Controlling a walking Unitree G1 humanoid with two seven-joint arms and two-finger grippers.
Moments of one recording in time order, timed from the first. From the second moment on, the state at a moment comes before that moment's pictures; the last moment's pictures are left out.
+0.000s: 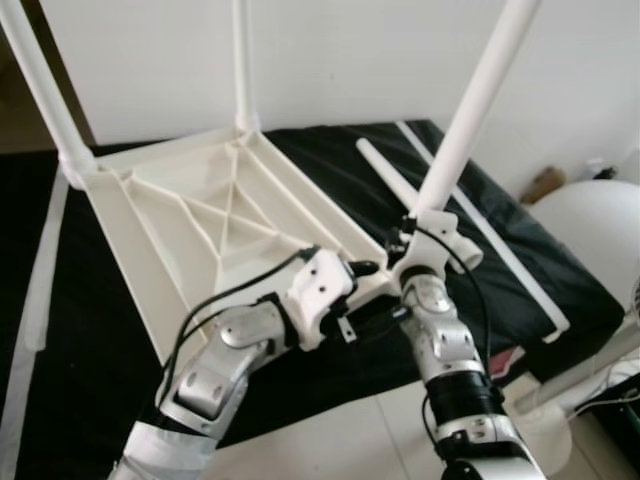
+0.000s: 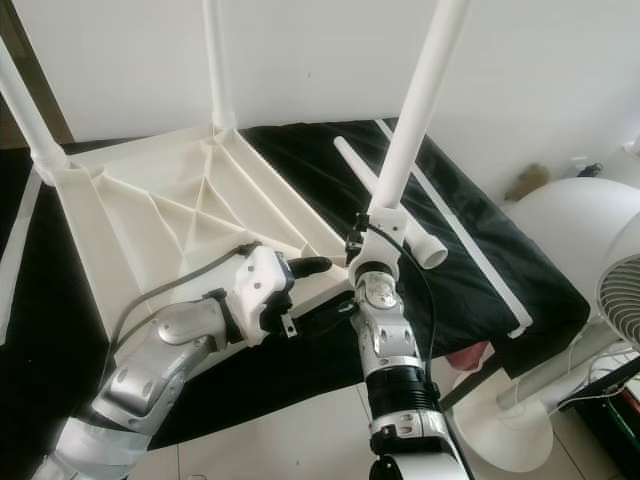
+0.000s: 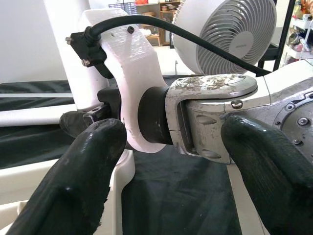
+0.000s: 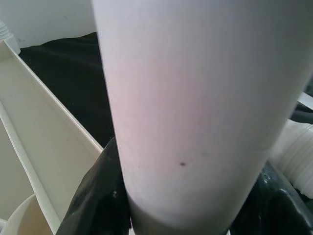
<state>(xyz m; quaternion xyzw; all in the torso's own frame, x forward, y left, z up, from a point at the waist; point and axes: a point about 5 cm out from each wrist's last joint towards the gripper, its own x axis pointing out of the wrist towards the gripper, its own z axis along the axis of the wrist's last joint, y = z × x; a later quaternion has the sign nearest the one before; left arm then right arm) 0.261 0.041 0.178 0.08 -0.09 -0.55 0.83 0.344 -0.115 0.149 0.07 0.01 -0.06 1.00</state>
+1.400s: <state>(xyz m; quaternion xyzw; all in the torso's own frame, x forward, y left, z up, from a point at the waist) 0.252 0.043 0.172 0.09 -0.05 -0.60 0.79 0.349 -0.174 0.141 -0.06 0.05 0.29 0.95</state>
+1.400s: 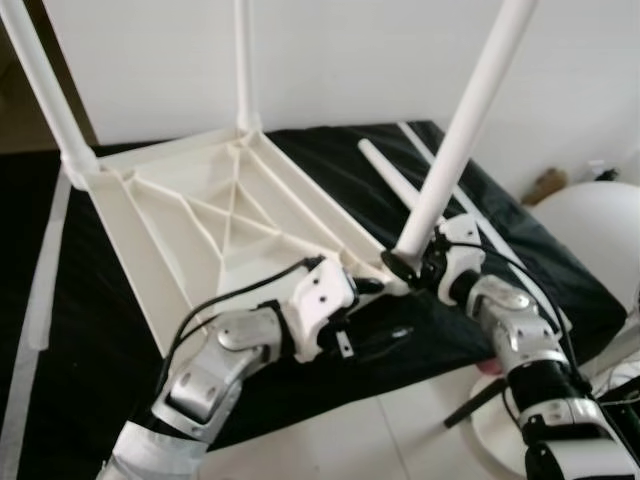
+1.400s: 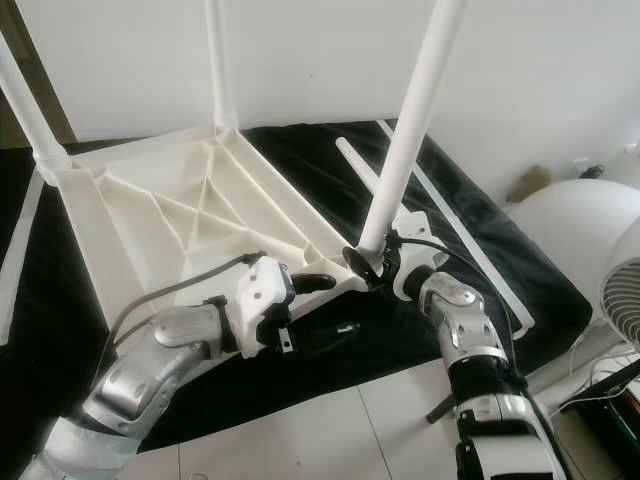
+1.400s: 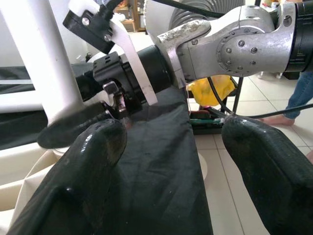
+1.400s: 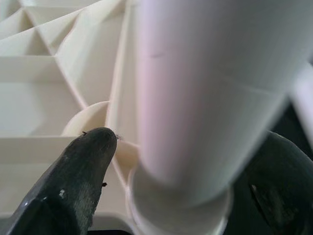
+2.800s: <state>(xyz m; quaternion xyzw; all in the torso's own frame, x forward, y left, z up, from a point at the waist) 0.255 0.048 0.177 0.09 -0.06 -0.59 0.80 0.338 -0.148 0.142 -0.06 0.01 0.37 0.93</state>
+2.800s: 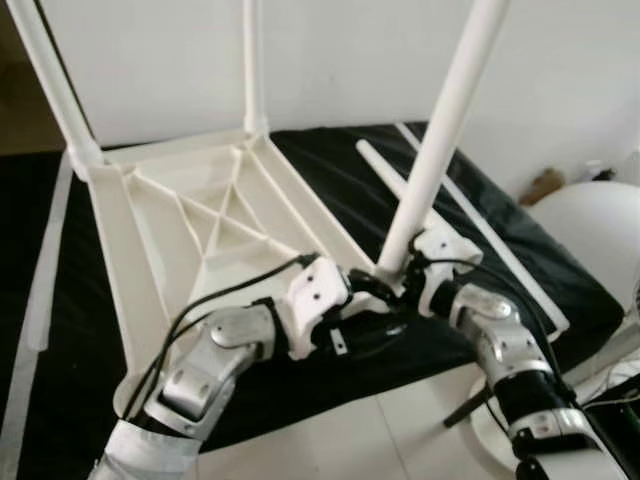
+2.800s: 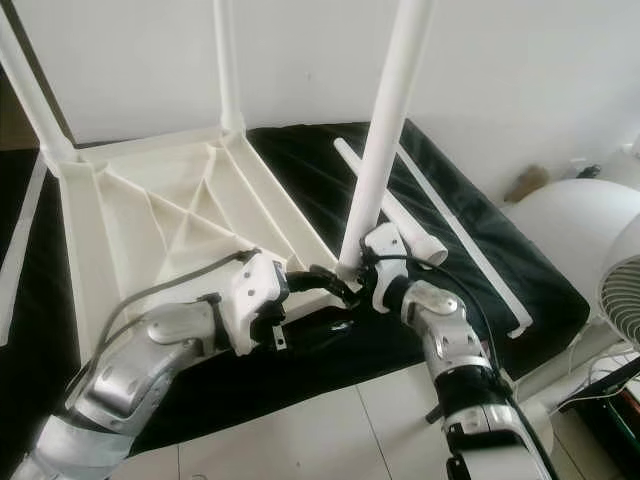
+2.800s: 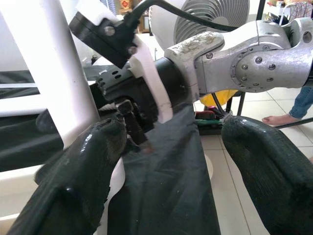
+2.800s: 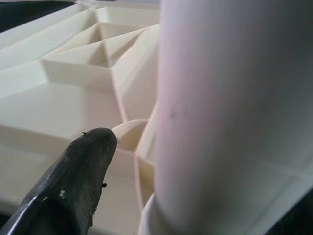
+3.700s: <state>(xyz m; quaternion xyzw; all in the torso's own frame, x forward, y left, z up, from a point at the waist) 0.255 0.046 0.177 0.09 -0.06 -0.59 0.80 0.340 -0.155 0.135 -0.05 0.01 0.33 0.94</state>
